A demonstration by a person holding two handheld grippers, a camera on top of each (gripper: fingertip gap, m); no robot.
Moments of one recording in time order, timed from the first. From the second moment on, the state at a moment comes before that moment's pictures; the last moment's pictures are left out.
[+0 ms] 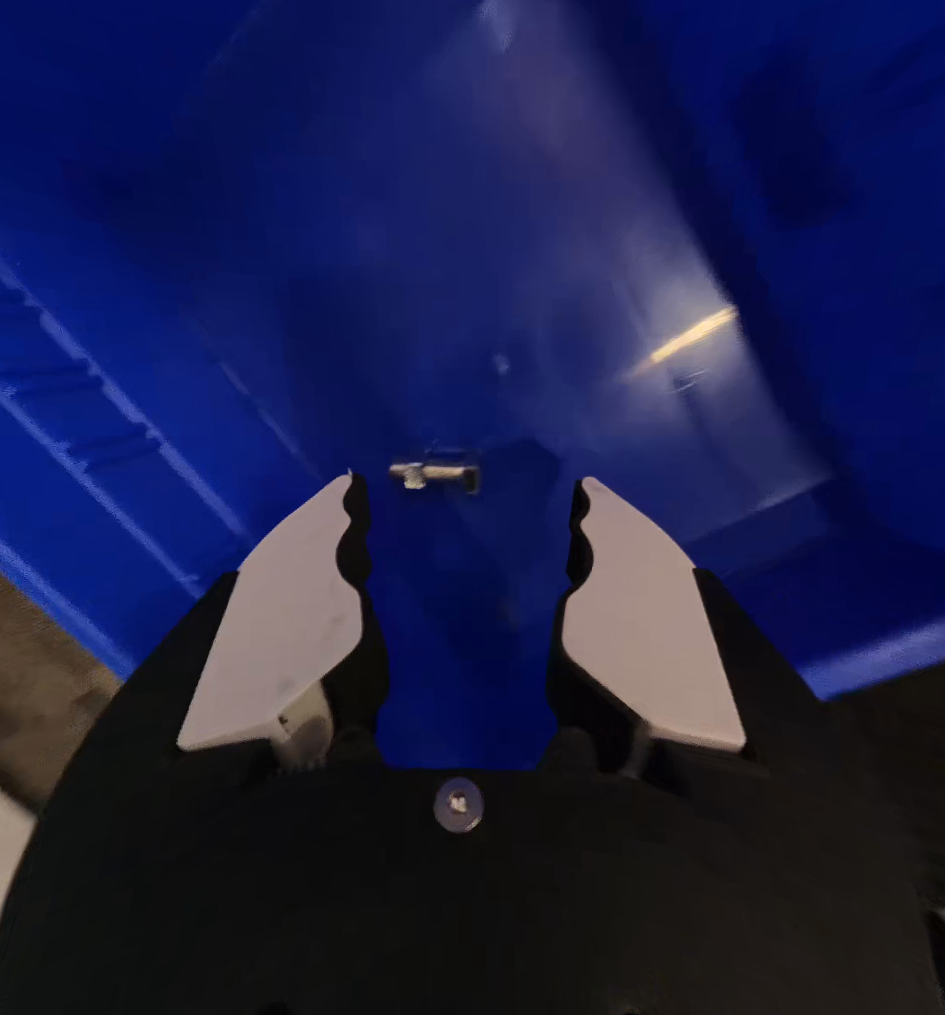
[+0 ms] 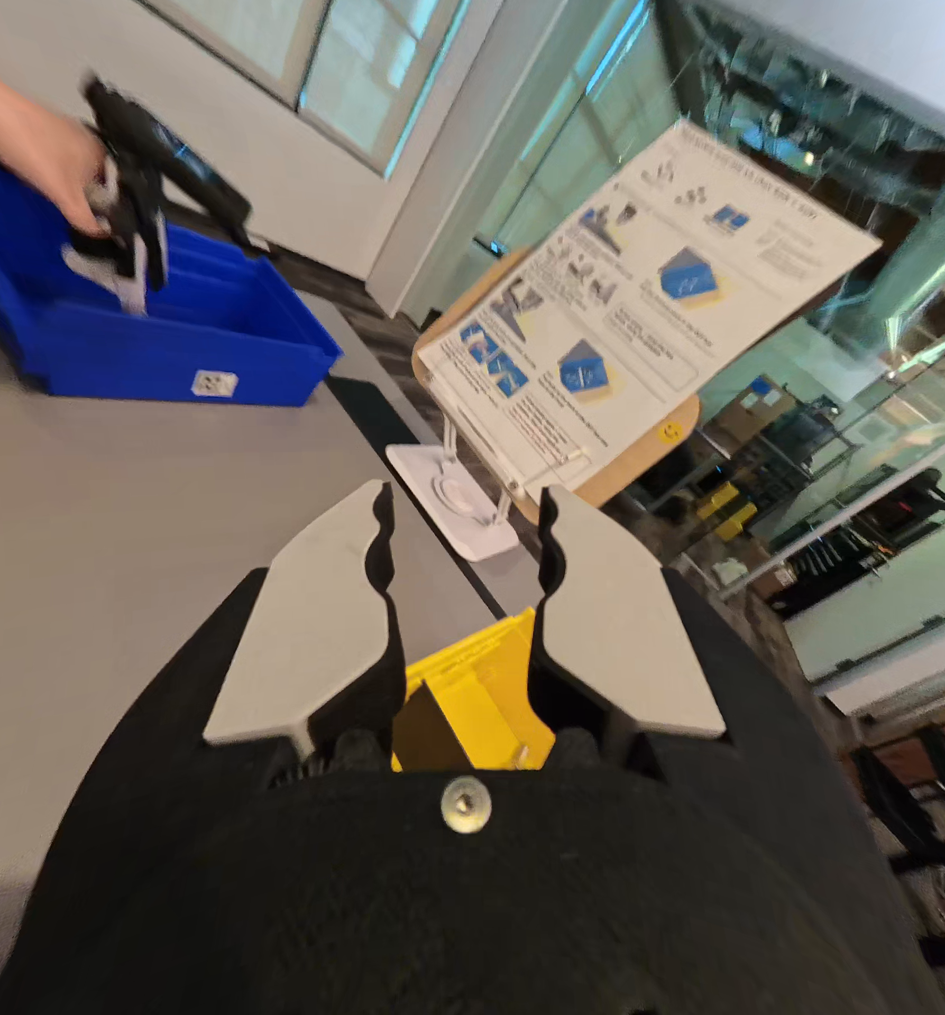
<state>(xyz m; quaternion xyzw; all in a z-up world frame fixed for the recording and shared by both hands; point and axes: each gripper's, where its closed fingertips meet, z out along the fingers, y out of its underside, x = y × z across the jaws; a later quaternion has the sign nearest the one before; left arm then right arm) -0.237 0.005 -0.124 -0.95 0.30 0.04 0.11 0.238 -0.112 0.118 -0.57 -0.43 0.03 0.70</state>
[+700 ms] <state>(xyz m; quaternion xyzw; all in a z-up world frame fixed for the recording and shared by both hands) -0.242 0.015 -0.128 -0.95 0.27 0.04 0.12 0.164 -0.139 0.170 -0.42 -0.60 0.12 0.67</state>
